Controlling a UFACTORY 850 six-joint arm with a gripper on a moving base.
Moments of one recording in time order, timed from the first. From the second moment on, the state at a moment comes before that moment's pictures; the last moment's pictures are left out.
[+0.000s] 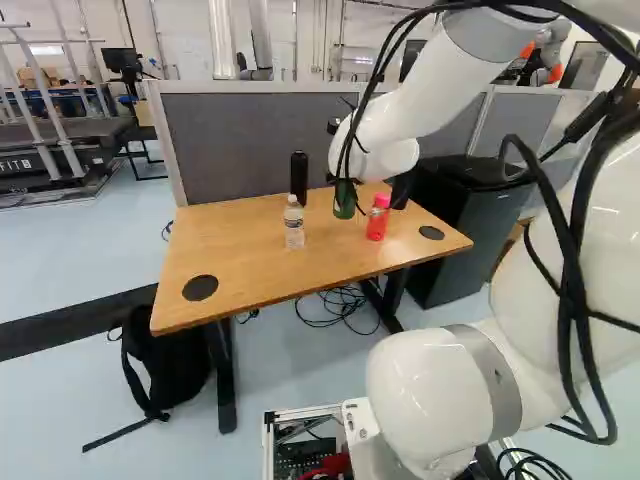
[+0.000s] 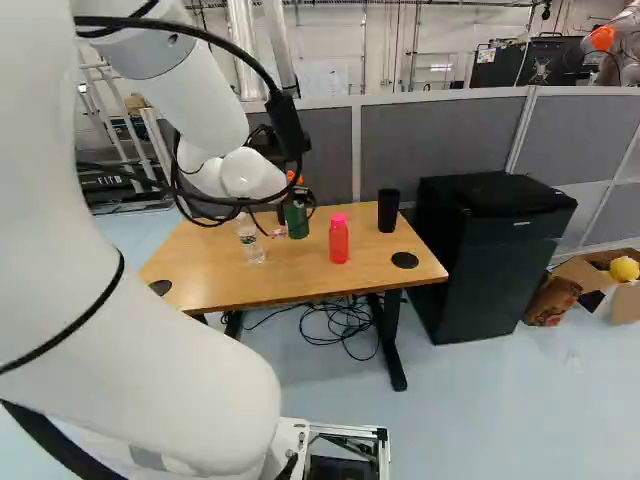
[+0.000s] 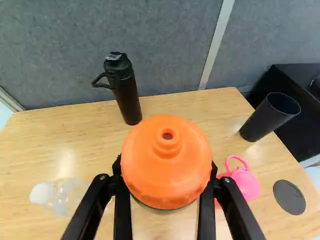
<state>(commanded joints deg) 1.1 9.0 -31.2 0.0 18.9 0.0</state>
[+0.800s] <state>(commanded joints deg) 0.5 13.0 -16.1 0.0 36.8 0.0</state>
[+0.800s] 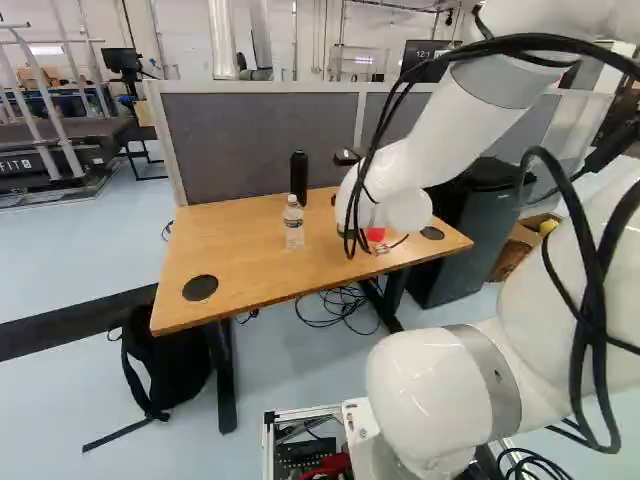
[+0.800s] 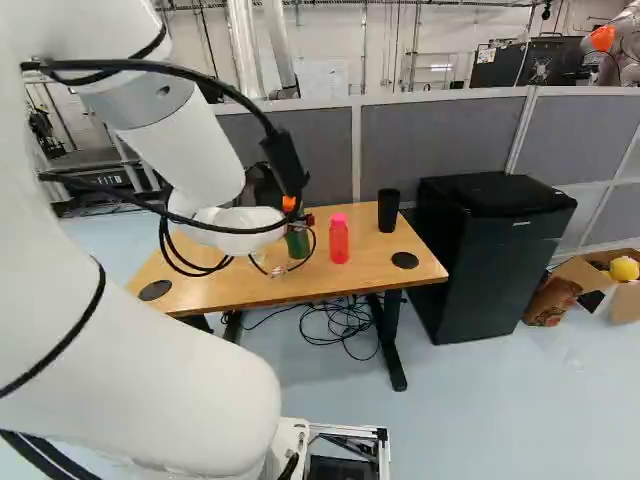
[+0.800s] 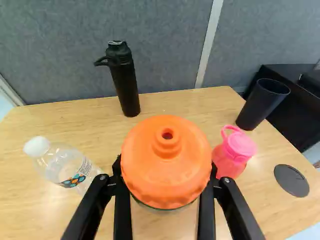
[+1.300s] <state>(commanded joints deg) 0.2 14.9 -9.1 0.0 45.1 0.0</state>
